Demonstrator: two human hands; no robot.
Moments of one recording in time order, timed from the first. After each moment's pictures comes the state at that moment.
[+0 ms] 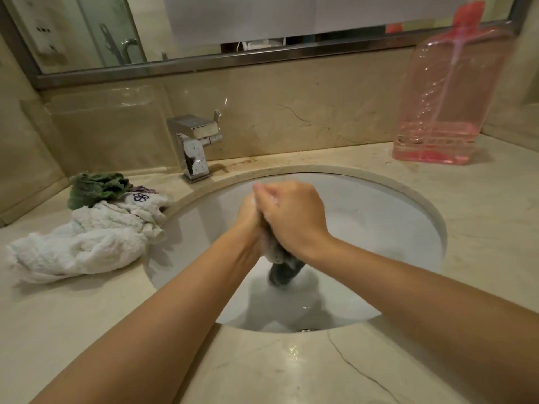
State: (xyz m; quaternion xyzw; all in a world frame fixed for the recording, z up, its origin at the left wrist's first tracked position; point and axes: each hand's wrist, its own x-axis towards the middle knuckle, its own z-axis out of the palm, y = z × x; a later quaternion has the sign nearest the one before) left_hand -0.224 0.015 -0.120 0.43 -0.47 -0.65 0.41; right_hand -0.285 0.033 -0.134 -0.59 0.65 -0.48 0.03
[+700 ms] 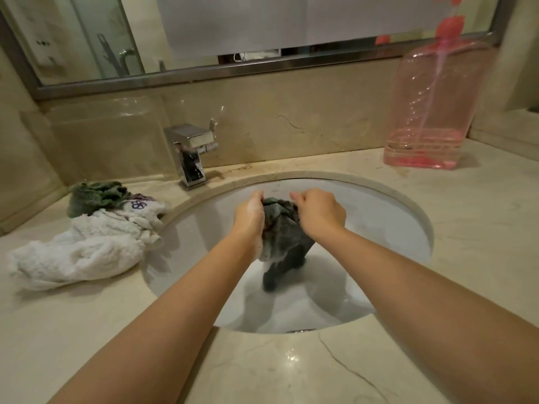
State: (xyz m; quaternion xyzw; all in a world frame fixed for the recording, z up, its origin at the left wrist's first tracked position) left_hand -0.225 0.006 -0.125 0.52 -0.45 -0.62 0.37; right_hand -0.337 0.010 -0.150 -0.48 0.82 -0.30 0.04
